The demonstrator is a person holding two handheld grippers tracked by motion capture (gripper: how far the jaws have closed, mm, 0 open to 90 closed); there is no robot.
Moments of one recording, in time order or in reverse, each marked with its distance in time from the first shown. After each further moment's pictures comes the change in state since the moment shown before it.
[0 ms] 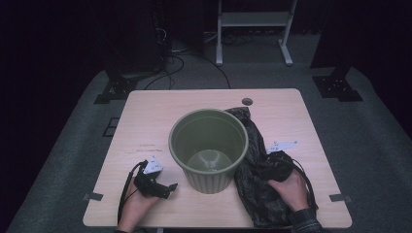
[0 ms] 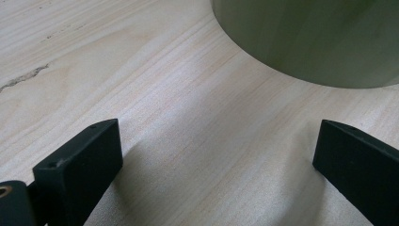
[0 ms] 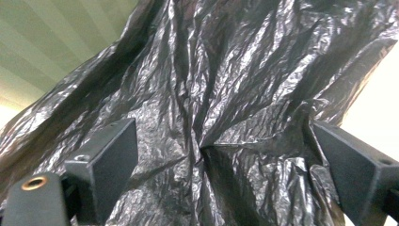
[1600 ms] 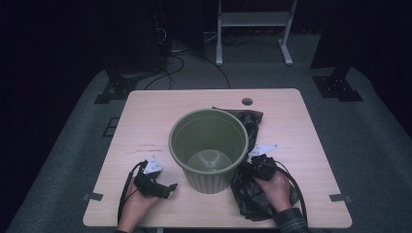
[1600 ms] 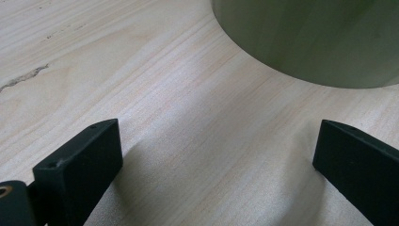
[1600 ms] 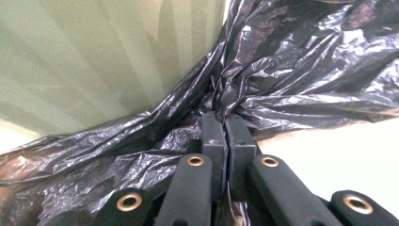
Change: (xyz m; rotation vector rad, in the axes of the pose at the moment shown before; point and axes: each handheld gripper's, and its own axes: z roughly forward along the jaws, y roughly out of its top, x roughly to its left) left arm 0.000 0.000 0.000 0.000 0.000 0.000; right arm 0.038 0.015 0.029 -0.024 0.021 -0.112
